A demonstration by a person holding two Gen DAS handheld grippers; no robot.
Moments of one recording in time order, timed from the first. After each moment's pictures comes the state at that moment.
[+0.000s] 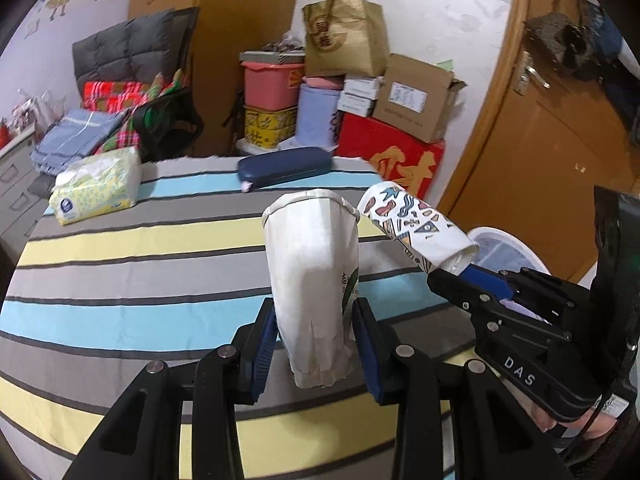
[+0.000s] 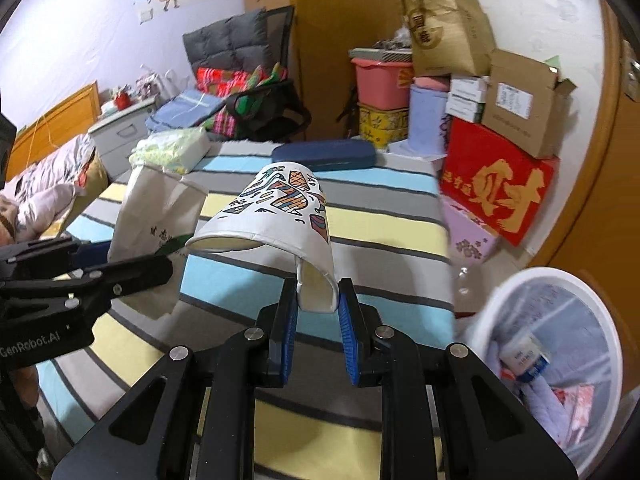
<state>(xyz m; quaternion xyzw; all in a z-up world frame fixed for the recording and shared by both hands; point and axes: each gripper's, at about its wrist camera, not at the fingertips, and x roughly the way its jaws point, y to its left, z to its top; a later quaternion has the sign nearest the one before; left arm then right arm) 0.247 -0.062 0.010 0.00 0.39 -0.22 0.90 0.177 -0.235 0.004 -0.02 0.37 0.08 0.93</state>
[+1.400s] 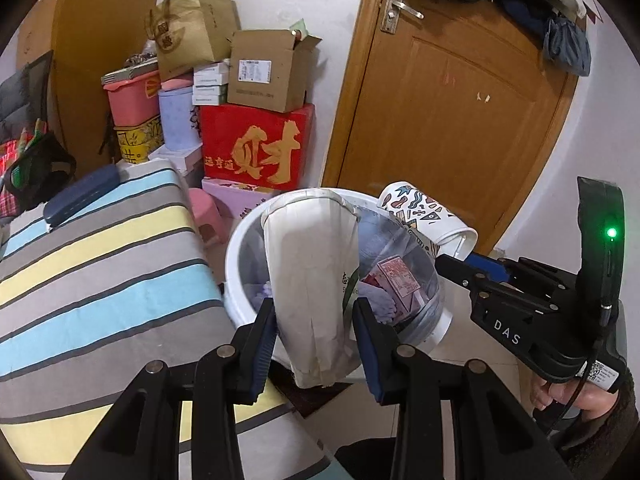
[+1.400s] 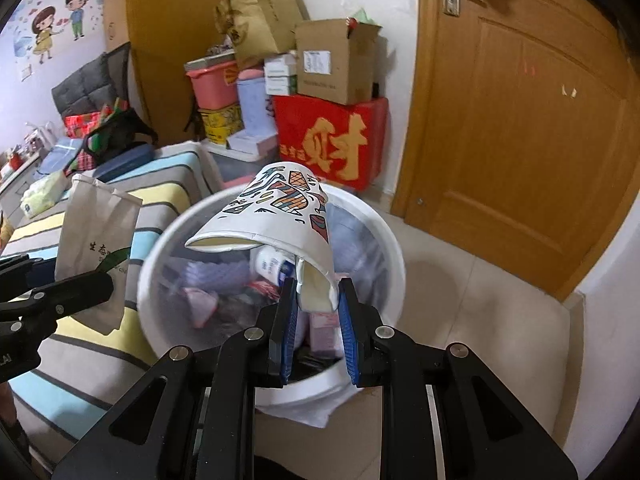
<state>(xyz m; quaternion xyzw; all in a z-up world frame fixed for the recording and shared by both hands) 0.170 -0.281 0.006 0.06 0.39 -0.36 0.85 0.079 -0.410 0.000 0.05 0.37 -0.14 0.92</state>
